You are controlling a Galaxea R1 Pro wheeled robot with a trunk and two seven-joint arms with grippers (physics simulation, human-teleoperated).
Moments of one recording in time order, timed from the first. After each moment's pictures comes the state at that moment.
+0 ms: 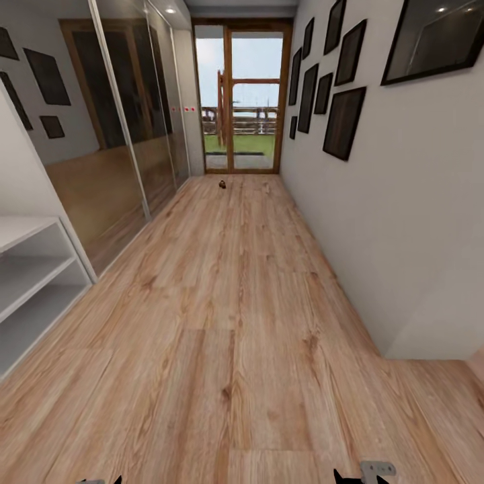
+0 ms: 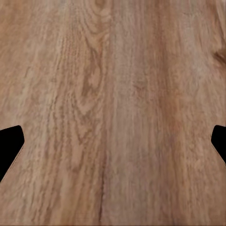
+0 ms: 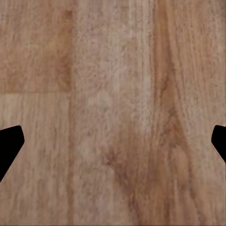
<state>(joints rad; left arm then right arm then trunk) -0.15 0.19 0.40 -0.40 0.03 -0.41 -0.53 -0.40 -0.12 0.11 -0.06 -0.19 -0.39 0.09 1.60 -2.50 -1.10</state>
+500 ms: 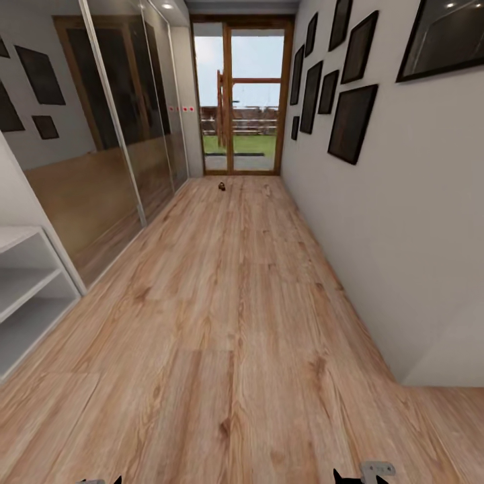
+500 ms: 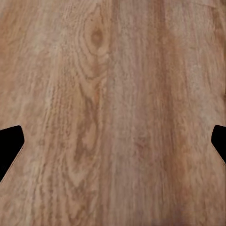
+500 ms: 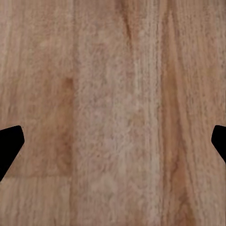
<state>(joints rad) -0.15 0.19 0.40 -0.40 0.03 -0.41 -0.53 -0.40 -0.11 0.11 -0.06 -0.19 -0.39 0.09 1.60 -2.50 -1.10</state>
